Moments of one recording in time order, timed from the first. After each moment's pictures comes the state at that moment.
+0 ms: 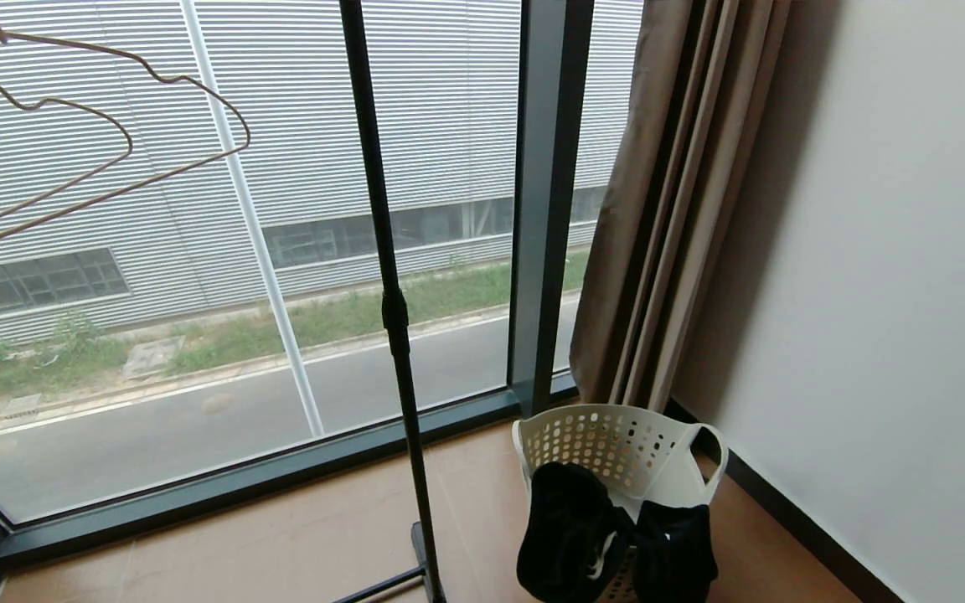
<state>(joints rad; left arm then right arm) 0.00 0.00 0.00 0.01 -0.02 0.01 0.00 0.00 0.00 0.01 -0.01 0.00</state>
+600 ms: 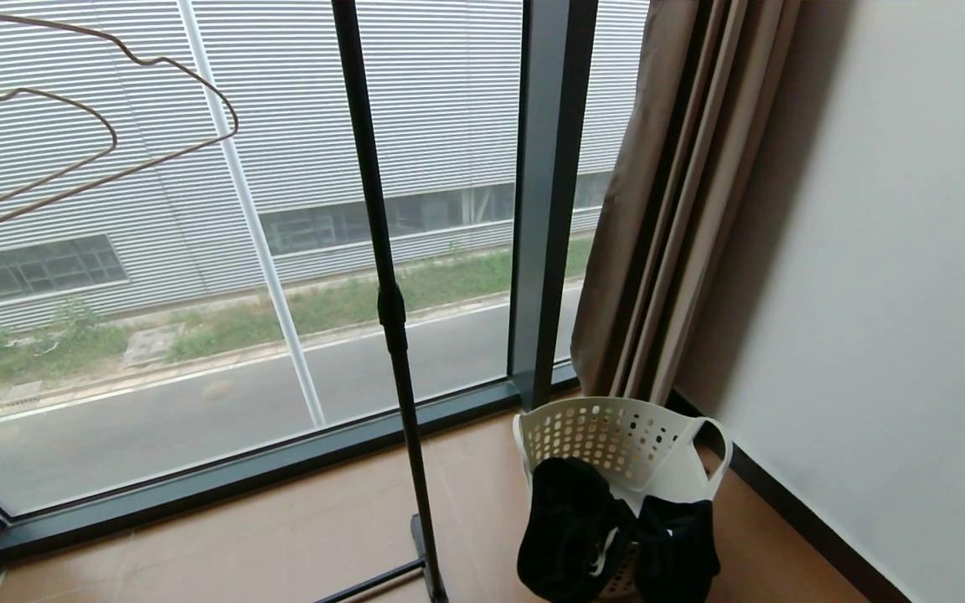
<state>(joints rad) 0.00 0.00 0.00 0.01 -0.01 0.01 0.00 0.00 0.00 0.01 -0.01 0.00</state>
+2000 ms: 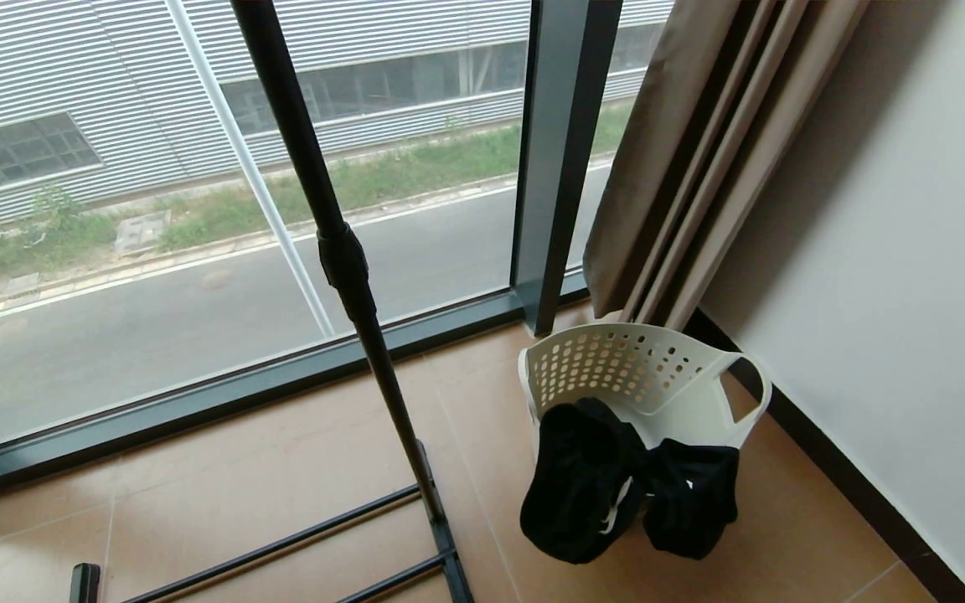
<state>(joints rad) 0.00 0.00 0.00 0.01 -0.01 0.01 0.00 0.00 0.00 0.01 -0.02 0.00</state>
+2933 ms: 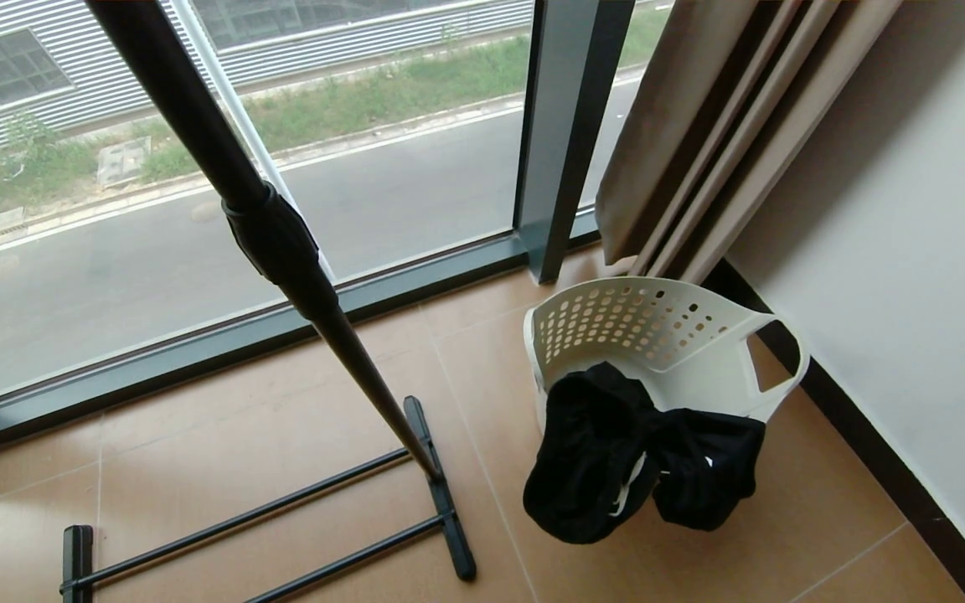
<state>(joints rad) 0.00 0.00 0.00 0.02 -0.07 0.09 0.00 0.12 -0.02 0.00 -0.01 0.00</state>
